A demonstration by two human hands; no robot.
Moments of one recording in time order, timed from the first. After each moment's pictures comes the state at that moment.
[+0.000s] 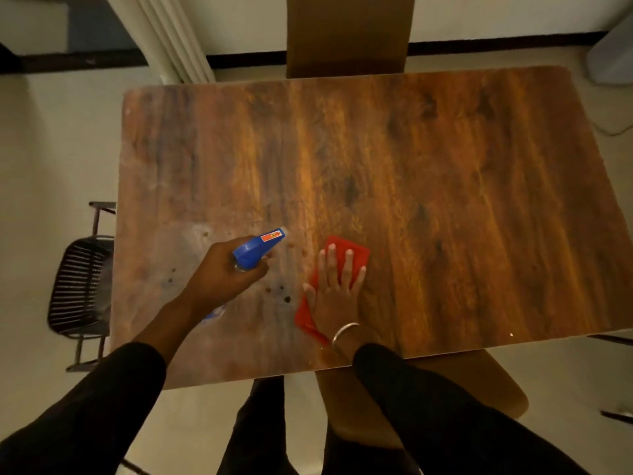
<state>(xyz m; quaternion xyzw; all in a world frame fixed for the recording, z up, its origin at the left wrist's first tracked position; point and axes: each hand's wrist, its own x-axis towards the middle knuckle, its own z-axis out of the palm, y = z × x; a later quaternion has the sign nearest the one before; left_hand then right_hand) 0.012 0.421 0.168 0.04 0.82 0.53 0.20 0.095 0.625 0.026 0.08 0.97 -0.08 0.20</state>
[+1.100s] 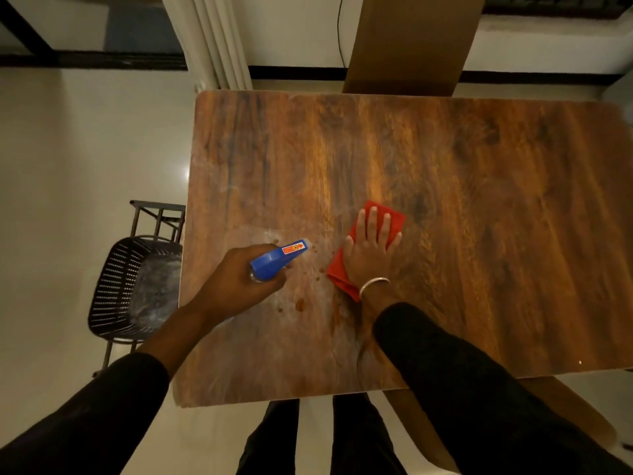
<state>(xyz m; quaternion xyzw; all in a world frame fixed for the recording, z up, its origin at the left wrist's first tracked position) -0.012 0.275 0.149 0.14 0.80 0.56 0.17 -0.031 0.536 0.027 0.15 0.98 -0.08 0.14</state>
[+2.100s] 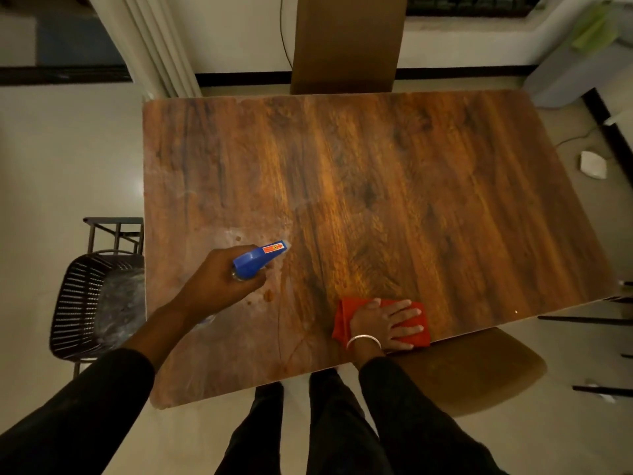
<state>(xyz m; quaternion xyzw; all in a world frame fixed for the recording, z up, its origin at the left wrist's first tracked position) 0.007 0.301 0.168 0.17 0.79 0.55 0.21 0.126 0.555 0.052 0.62 0.73 -0.23 0.13</state>
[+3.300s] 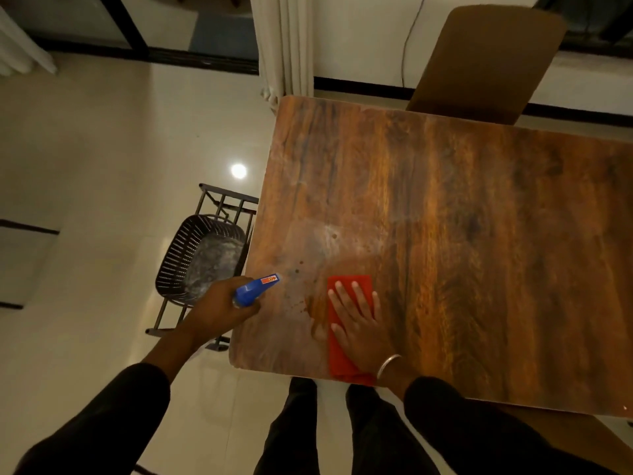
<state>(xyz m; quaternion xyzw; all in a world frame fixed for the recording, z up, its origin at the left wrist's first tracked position) 0.078 0.137 0.119 -0.02 0.87 0.43 0.22 0.117 0.461 0.029 -0.19 0.95 -0.03 0.23</state>
